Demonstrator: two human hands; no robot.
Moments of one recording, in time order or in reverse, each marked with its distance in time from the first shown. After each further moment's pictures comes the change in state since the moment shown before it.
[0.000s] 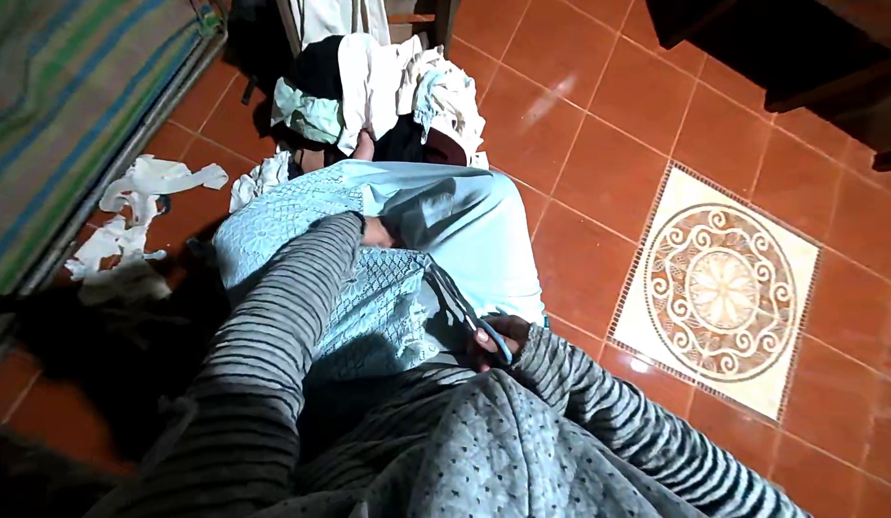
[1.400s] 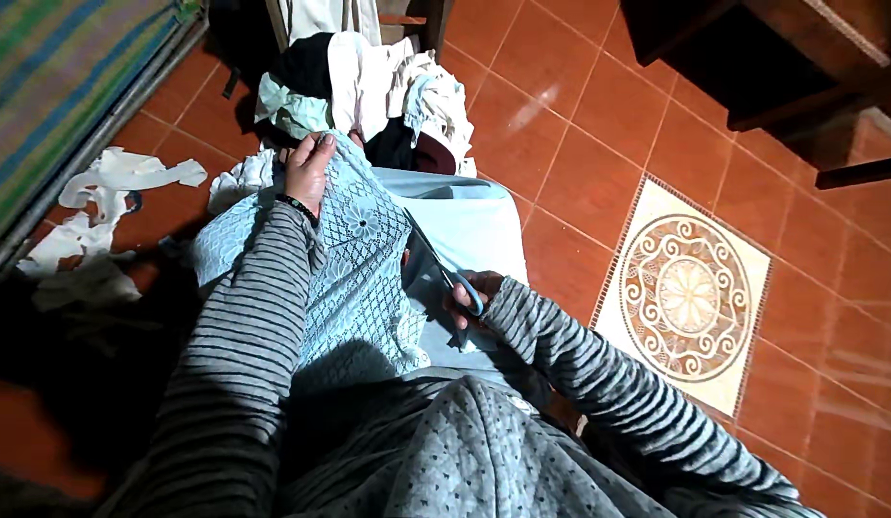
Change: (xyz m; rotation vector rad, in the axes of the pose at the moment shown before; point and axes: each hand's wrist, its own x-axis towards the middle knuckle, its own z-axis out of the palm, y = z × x) left_hand -0.052 -0.015 -0.046 -1.053 1.080 0.342; right_hand 0.057 -0.045 -0.014 0.050 -0.177 -0.144
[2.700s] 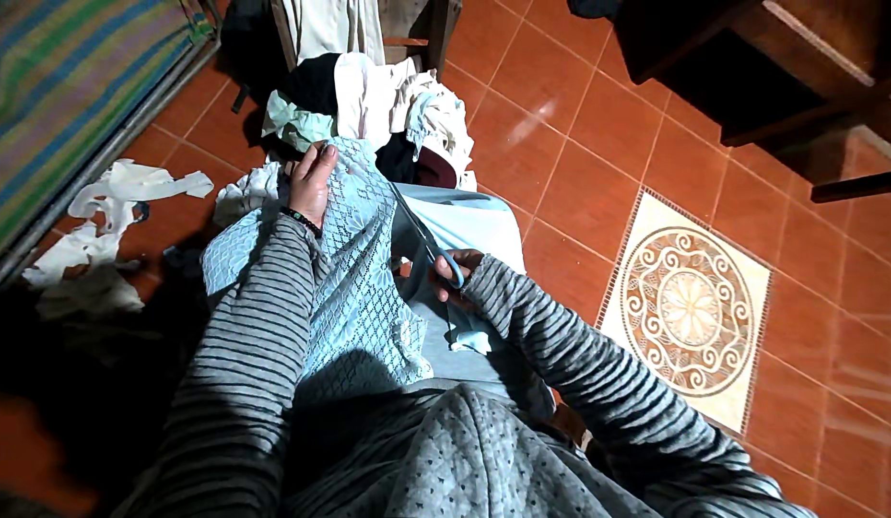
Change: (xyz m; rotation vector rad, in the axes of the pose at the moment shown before) left_hand 0.002 -0.003 -0.003 -0.089 -0.014 0.053; right_hand 0.054 0.002 -0.007 0.113 -0.036 -0.182
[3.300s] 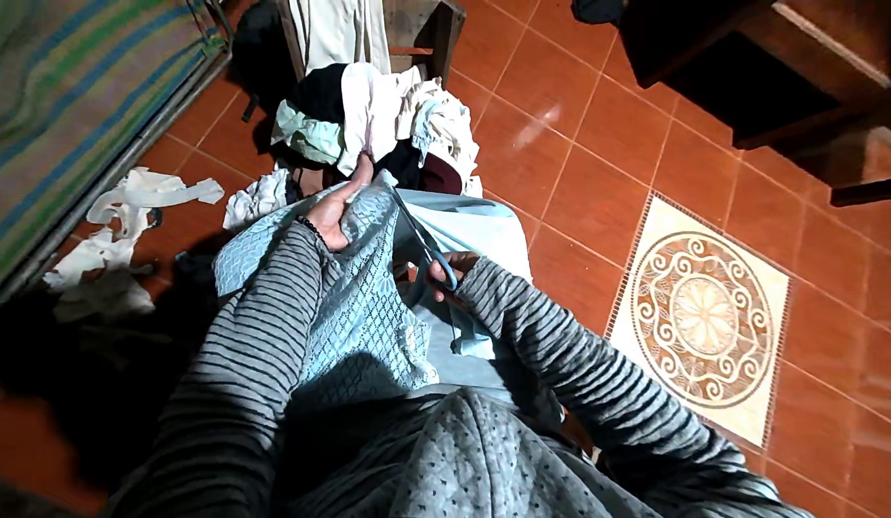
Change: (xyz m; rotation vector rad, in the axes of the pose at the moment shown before) left_hand -0.015 0.020 0.014 -0.305 -0.154 -0.773; right_hand 0.016 0.003 0.005 -0.092 -0.007 -0.041
